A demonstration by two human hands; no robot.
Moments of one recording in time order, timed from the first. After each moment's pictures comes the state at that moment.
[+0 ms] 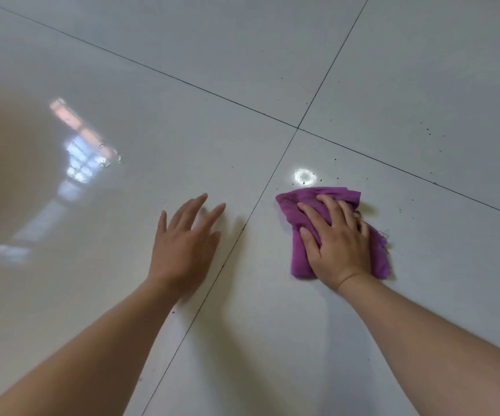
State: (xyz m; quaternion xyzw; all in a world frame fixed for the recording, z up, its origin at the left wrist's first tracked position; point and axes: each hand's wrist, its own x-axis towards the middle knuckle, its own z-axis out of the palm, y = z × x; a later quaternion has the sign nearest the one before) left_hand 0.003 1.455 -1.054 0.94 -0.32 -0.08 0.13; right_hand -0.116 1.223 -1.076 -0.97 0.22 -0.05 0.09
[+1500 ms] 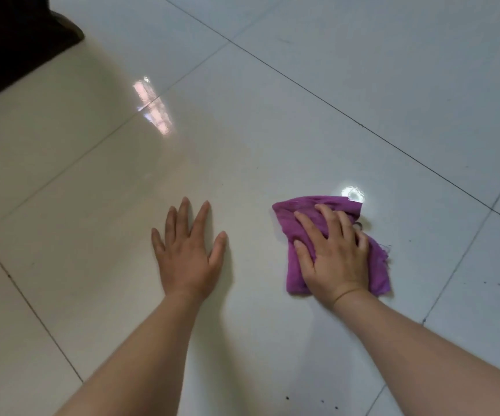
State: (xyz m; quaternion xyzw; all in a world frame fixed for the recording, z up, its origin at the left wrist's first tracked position) left_hand 0.156 1.637 -1.074 0.99 -0.03 -0.06 0.11; right_hand 0.100 1.415 -1.076 -0.99 0.11 -0.02 0.08
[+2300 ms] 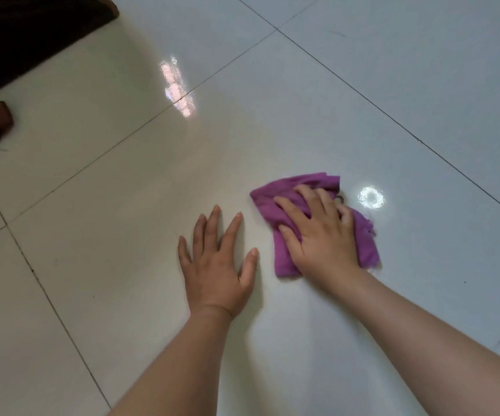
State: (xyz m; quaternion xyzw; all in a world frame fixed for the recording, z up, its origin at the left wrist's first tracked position) left_hand 0.159 1.636 -1.076 0.99 -0.01 -0.05 0.12; right_hand 0.186 1.458 -1.074 -1.00 -0.01 0.02 0.09
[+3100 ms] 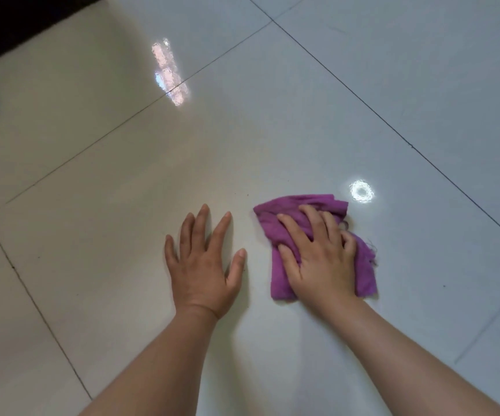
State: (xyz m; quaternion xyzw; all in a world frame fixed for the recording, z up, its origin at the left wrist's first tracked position) left_hand 0.160 1.636 -1.074 0.99 -0.01 -0.06 0.11; right_hand 0.153 1.450 -1.071 -1.00 0.02 0.04 0.08
